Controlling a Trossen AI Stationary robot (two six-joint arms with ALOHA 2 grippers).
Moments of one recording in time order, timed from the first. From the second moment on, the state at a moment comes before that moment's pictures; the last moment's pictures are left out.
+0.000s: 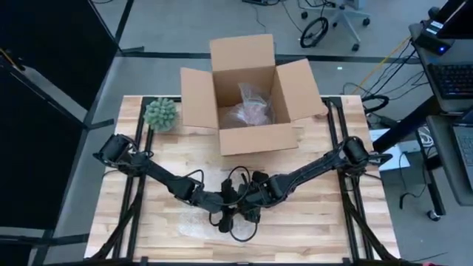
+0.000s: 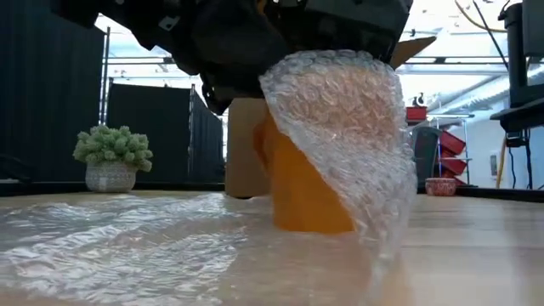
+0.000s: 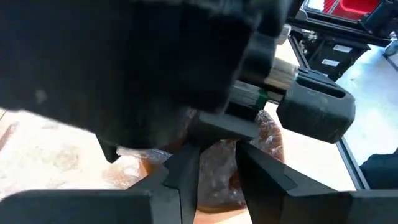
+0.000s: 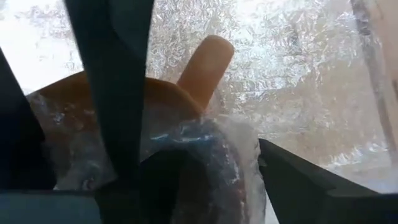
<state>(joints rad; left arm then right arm) -0.42 1.87 0.96 0.34 -0.24 -0.41 0.36 1.99 1.45 -0.67 0.17 0.55</state>
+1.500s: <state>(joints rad) -0.42 1.87 0.96 0.35 -0.24 -0.41 0.34 1.85 1.45 -0.77 0.13 0.51</state>
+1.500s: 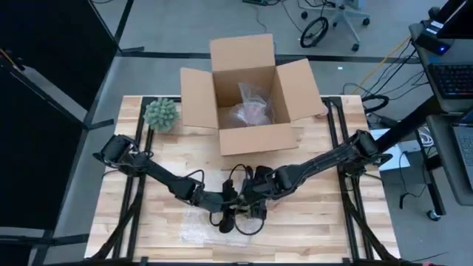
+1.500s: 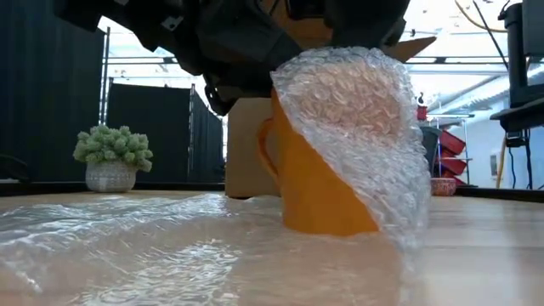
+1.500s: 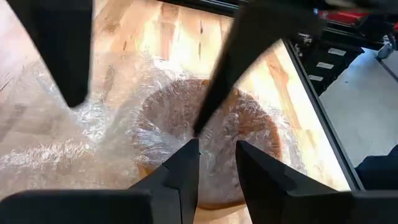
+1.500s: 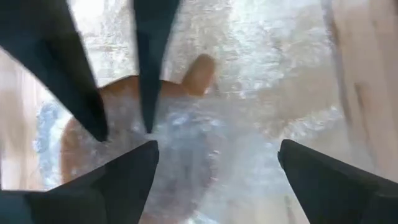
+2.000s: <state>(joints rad) -0.42 1.87 0.96 0.36 -0.24 -0.40 0.33 2.03 1.46 -0.74 0.12 0.51</state>
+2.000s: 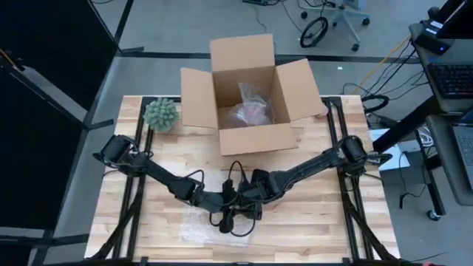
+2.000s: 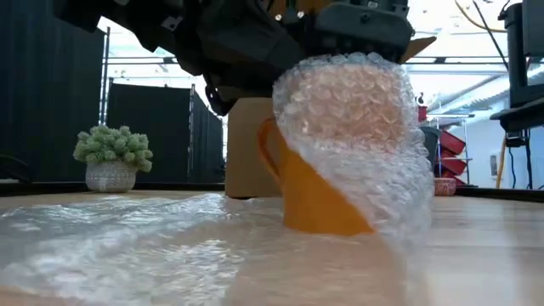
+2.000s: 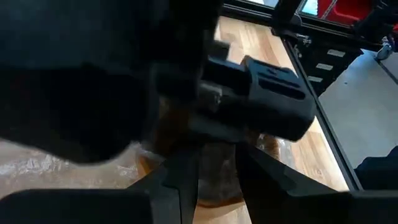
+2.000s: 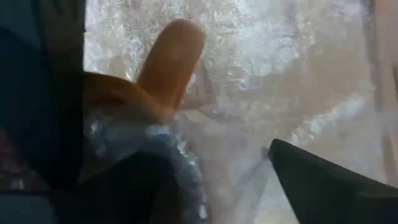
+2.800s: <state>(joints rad) -0.42 1.87 0.96 0.35 -0.24 -0.40 0.30 1.87 1.48 -0.78 0.02 0.45</state>
